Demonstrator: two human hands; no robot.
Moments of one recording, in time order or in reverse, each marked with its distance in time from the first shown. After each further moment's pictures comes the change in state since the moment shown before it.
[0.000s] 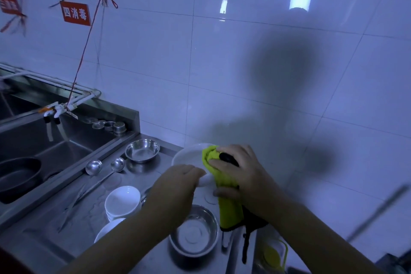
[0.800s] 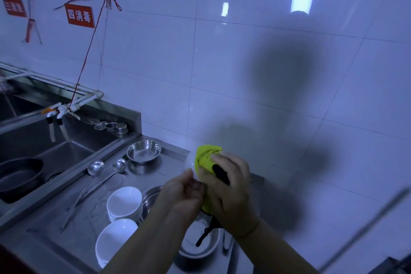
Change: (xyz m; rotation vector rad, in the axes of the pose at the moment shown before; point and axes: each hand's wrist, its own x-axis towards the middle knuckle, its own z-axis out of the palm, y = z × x) left_hand 0.025 0.023 0.004 -2.287 0.423 -1.374; right_hand 0.000 -0.034 0.057 -0.010 0.568 0.063
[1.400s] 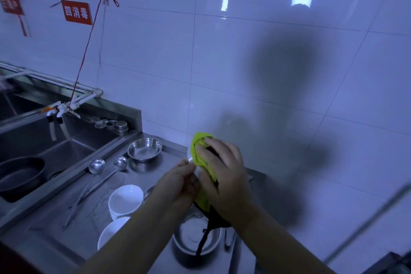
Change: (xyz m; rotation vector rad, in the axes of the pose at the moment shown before) left_hand 0.008 0.011 -0.005 0.452 -0.189 0.152; right_hand 0.029 -0.007 0.000 0.040 -0.192 0.144
